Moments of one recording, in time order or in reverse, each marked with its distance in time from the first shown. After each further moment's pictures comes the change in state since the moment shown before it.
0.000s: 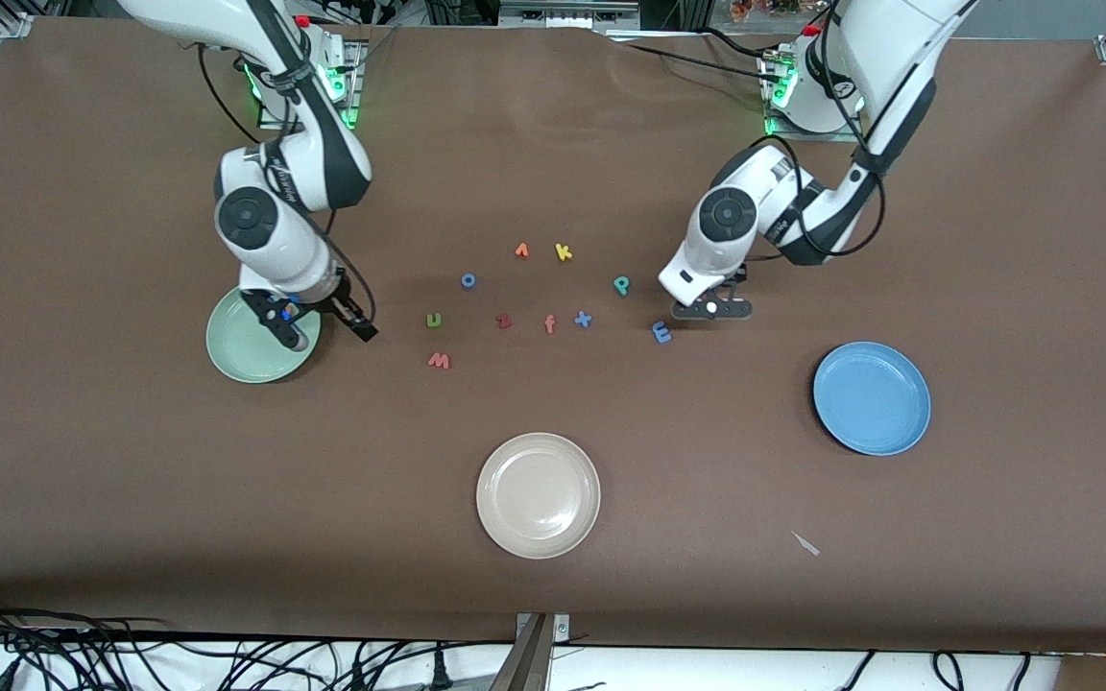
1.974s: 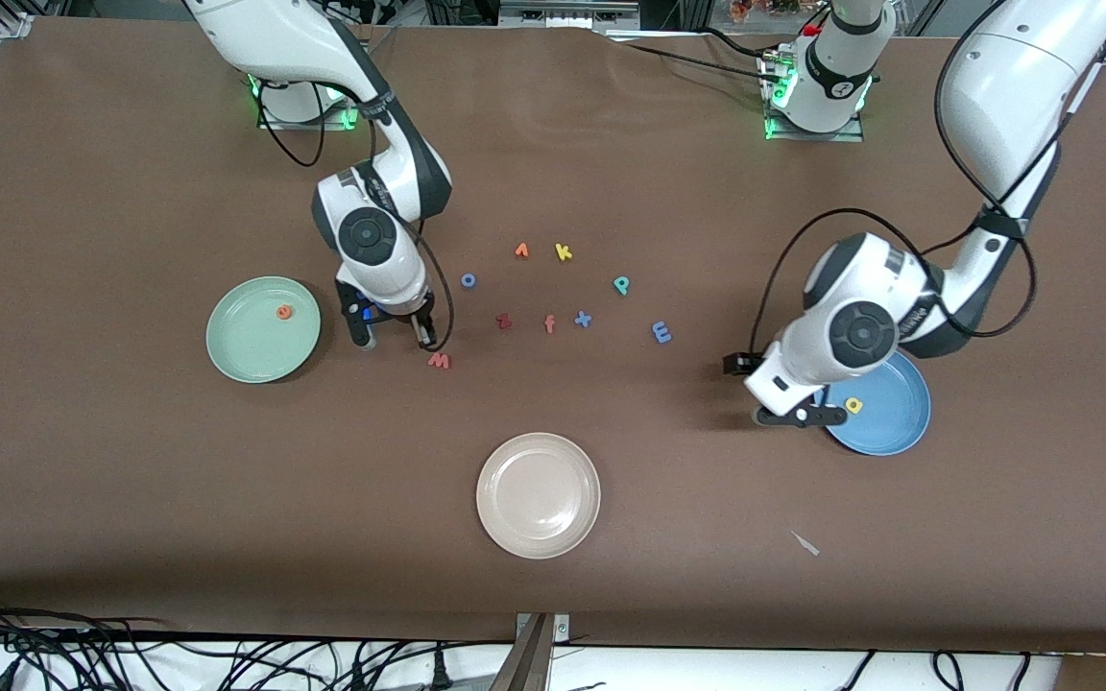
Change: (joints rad) left arm 0.270 0.207 -0.149 0.376 0.049 -0.152 0.090; right arm 0.134 0.144 -0.028 0.165 -0.042 -0.051 0.430
